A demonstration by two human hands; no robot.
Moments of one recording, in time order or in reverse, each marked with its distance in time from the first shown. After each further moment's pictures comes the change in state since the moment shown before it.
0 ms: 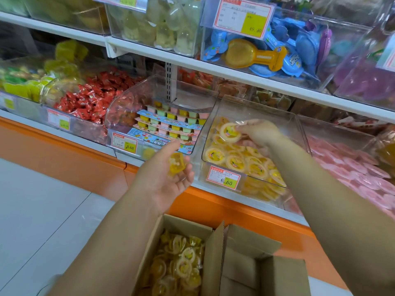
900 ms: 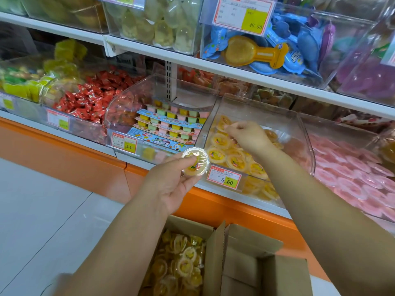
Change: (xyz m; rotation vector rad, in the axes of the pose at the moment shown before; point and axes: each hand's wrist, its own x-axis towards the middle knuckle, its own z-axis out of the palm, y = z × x) left_hand 0.014 -0.015 0.006 0.035 0.081 -0.036; right_hand -0.007 0.011 0.017 -0.377 0.016 -0.153
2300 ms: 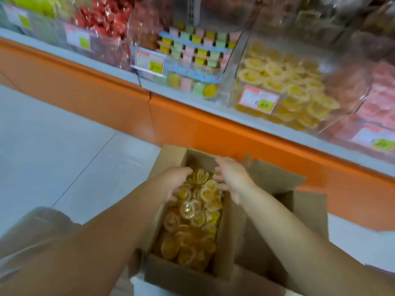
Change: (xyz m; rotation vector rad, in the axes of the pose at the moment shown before) left_hand 0.014 -0.118 -0.158 0.831 0.188 -0.400; right_hand -0.181 0.100 0.162 0.394 -0.183 0.551
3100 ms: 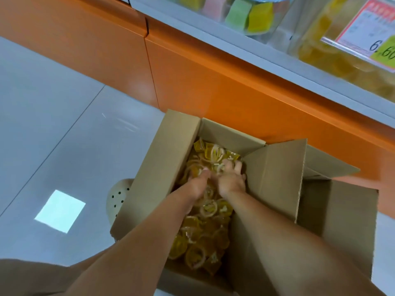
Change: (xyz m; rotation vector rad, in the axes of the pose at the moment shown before) left_hand 0.160 -0.087 0.043 -0.047 -0.120 -0.272; right_hand 0.161 0.155 0.048 -0.879 0.047 0.121
